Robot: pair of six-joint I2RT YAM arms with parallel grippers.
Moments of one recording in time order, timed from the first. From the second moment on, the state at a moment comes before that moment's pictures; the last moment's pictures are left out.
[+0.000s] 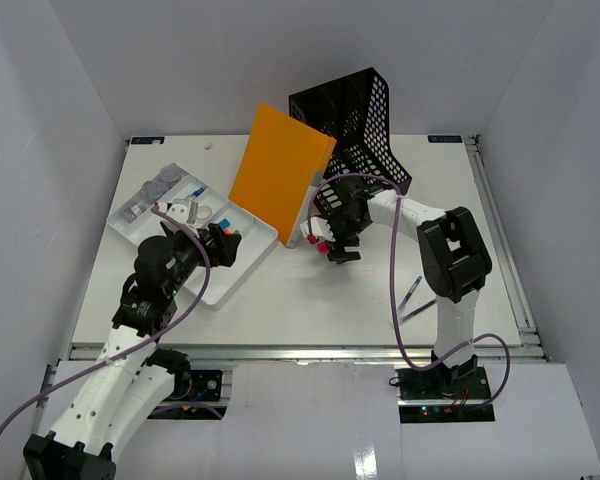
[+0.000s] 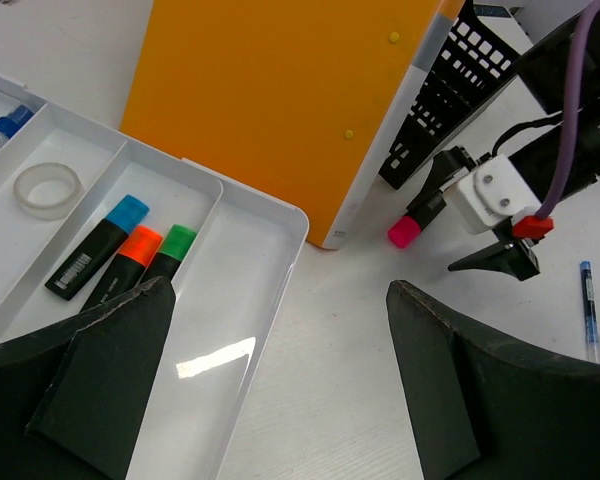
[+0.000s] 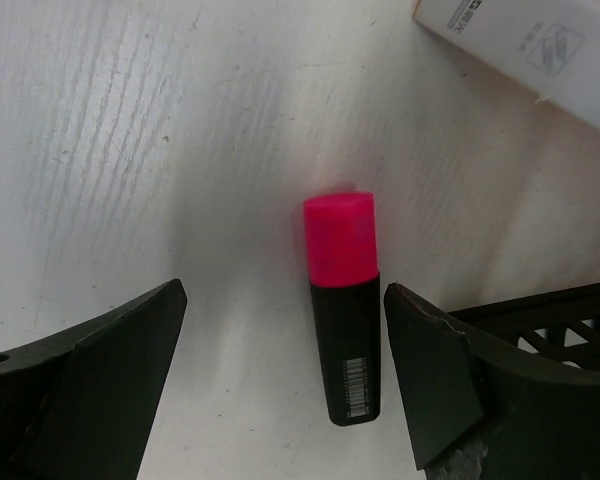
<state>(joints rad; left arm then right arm) -0.31 0.66 0.60 -0.12 0.09 -0.25 0.53 1.98 1.42 -0.74 -0.54 -1.40</state>
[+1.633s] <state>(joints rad) -0.80 1.50 0.67 0.81 0.20 -0.81 0.38 1.45 1.11 -0.38 -0.67 0.02</state>
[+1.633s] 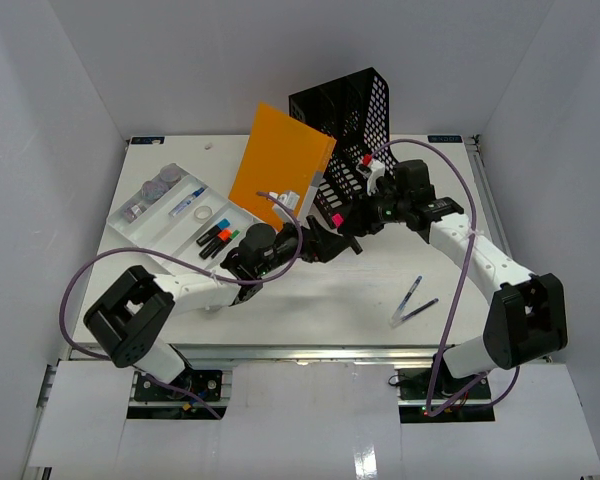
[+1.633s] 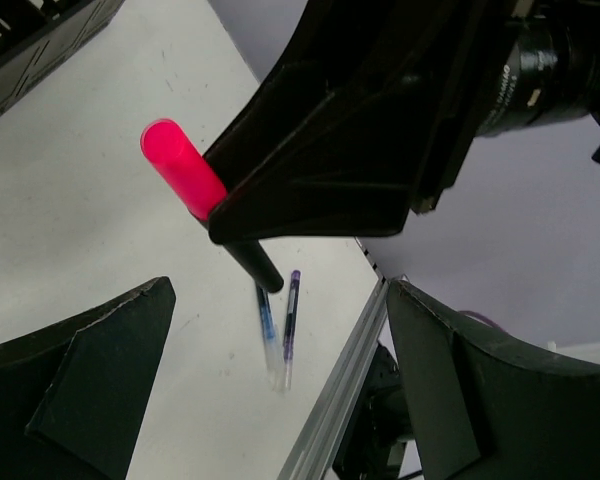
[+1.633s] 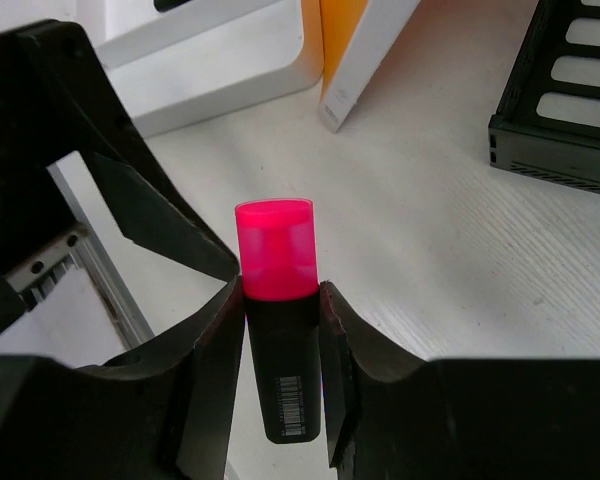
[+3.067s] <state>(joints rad) -0.79 1.52 0.89 0.36 0.14 -0.64 0.26 1.21 0.93 -0.13 -0.91 -0.06</state>
